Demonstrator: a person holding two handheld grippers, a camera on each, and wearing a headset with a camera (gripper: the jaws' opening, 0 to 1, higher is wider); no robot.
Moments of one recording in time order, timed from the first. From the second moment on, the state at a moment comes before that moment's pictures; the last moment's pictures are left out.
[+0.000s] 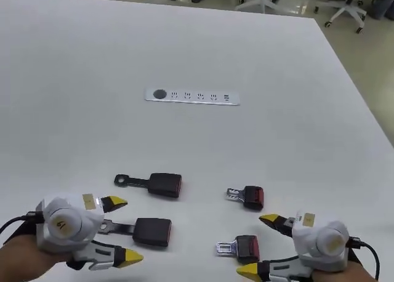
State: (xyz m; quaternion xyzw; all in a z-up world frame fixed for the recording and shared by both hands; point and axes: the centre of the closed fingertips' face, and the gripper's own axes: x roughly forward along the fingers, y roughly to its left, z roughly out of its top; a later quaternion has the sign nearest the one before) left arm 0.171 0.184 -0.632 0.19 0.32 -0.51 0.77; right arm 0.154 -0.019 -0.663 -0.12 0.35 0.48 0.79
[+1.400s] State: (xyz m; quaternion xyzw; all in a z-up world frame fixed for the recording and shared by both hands) left arm 0.176 0.178 -0.683 0.28 0.32 -0.60 0.68; right arm 0.152 -0.012 -0.685 -0.18 0.35 0.53 0.75
